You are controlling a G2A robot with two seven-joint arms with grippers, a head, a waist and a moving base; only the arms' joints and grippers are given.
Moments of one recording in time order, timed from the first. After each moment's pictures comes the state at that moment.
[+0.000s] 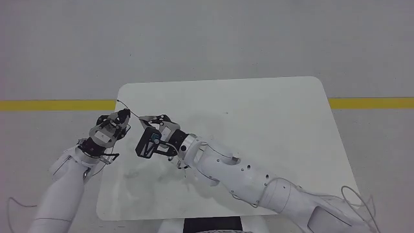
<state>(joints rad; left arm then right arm) 1.62 -1.03 -1.59 -1.46 -1.37 0.34 -1.17 -1.00 -1.41 0.42 -1.54 -1.57 0.06 0.05</state>
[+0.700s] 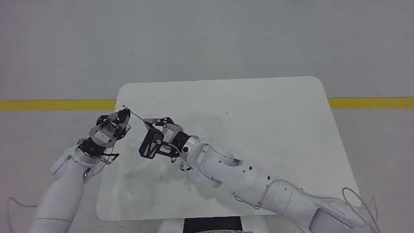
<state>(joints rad) 1.62 -1.03 -1.59 -1.46 -1.37 0.34 -1.17 -1.02 -1.40 0.42 -1.54 -1.57 0.05 0.08</state>
